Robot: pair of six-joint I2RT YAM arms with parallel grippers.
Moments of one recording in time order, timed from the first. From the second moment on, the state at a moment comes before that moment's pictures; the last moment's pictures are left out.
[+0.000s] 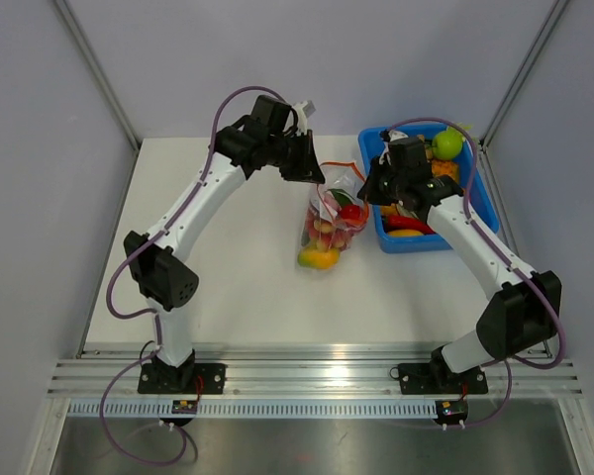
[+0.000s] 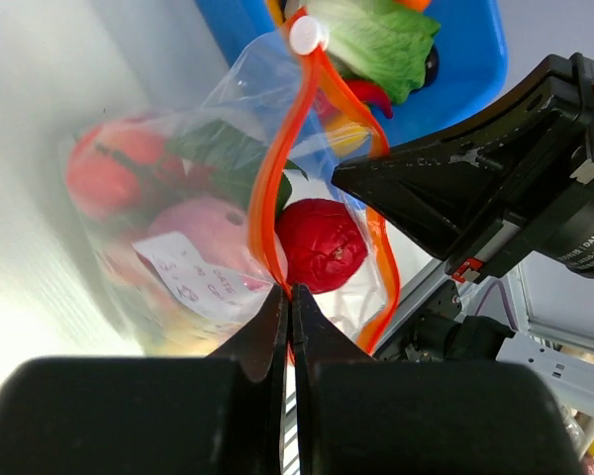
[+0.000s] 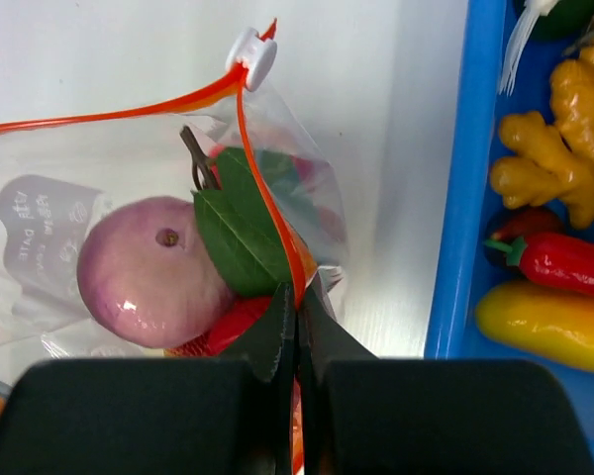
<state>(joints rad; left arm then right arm) -0.56 1.91 2.08 -0.90 0.40 -0.48 0.37 1.50 1.35 -0.52 -0.10 0.41</state>
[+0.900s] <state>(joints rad) -0.56 1.81 2.03 -0.92 0.26 -0.15 0.44 1.41 1.11 -0.23 -0.26 0.76</state>
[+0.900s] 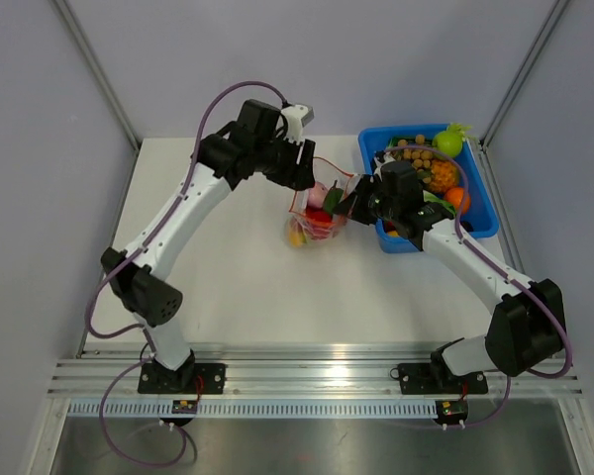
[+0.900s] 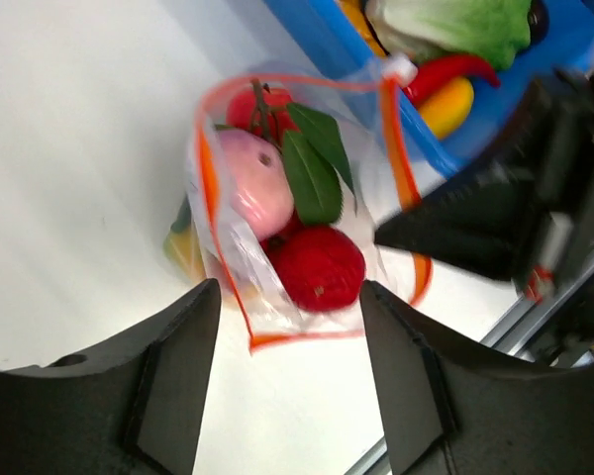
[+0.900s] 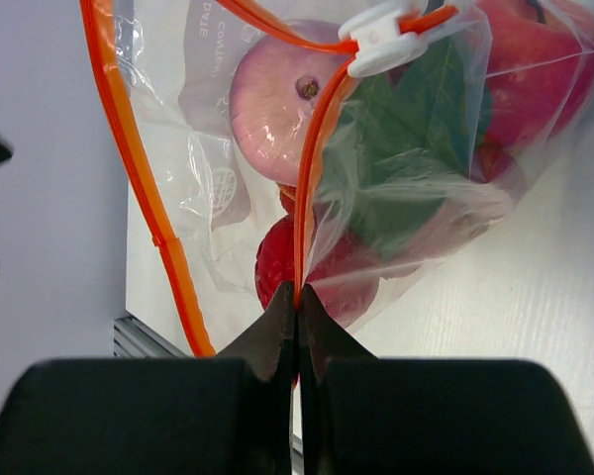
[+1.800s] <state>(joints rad) -0.83 1.73 1.72 -0.71 0.13 0.12 0.44 1.41 1.13 -0.23 -0.28 0.79</state>
